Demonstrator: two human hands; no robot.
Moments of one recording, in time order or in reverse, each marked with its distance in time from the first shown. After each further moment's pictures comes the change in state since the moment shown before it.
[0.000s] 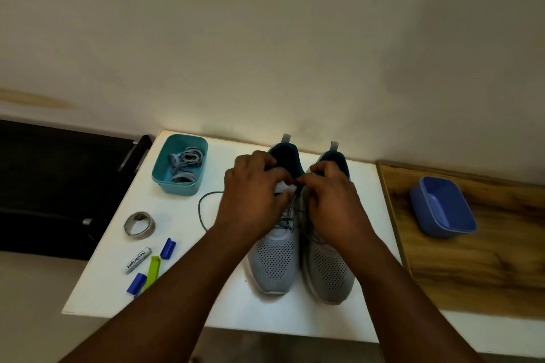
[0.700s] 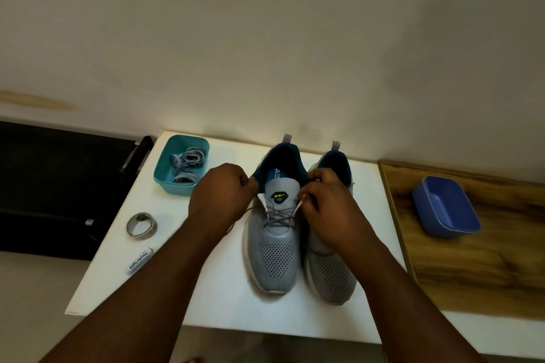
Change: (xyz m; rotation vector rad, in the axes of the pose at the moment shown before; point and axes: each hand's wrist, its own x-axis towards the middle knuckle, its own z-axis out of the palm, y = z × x) left_hand 0.011 -0.041 -0.011 -0.085 -0.103 -0.378; right_hand -0.001 0.009 0.008 0.075 -0.057 0.012
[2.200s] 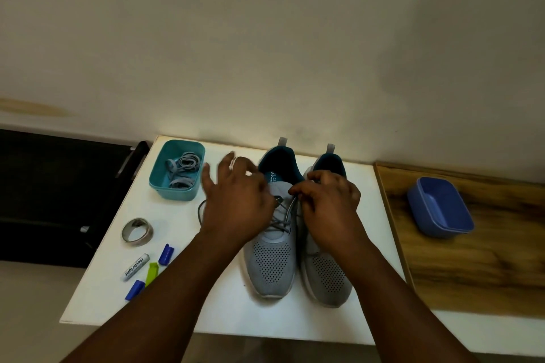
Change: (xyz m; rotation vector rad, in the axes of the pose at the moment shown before) left_hand -0.023 0.025 0.002 0.294 0.068 0.235; right_hand 0.001 -0.004 0.001 -0.175 0.079 0.053
